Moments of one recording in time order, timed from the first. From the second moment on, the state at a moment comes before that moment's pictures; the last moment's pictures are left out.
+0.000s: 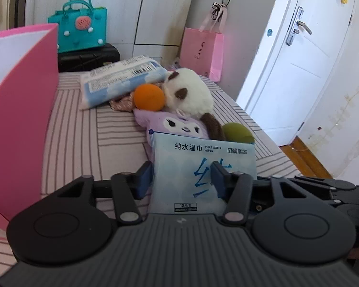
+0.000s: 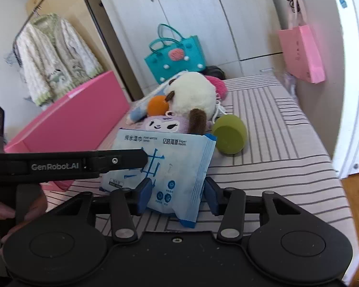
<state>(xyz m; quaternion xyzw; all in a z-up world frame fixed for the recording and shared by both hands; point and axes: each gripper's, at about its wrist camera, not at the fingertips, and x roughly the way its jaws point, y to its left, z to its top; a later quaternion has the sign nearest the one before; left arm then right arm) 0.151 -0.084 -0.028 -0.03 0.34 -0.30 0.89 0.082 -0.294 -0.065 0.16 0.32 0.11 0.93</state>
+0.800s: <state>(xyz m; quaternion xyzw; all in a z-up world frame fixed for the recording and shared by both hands) 0.114 -0.071 0.001 0.07 0.36 -0.32 0.87 0.076 -0.266 -0.023 0.06 0.38 0.13 0.92</state>
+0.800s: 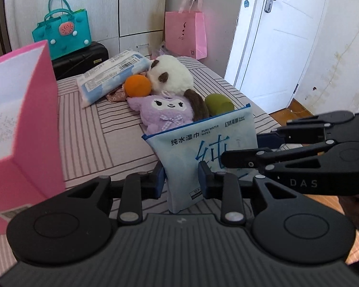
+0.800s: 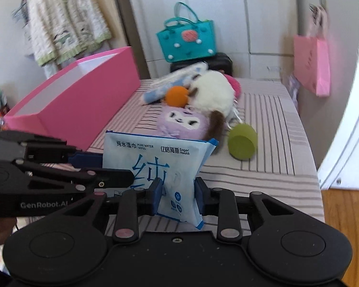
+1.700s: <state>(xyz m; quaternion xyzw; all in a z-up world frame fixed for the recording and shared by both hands) 0.112 0.042 0.090 0.06 0.34 -0.31 0.89 0.108 -0.186 0.070 0.00 0.38 0.28 0.88</state>
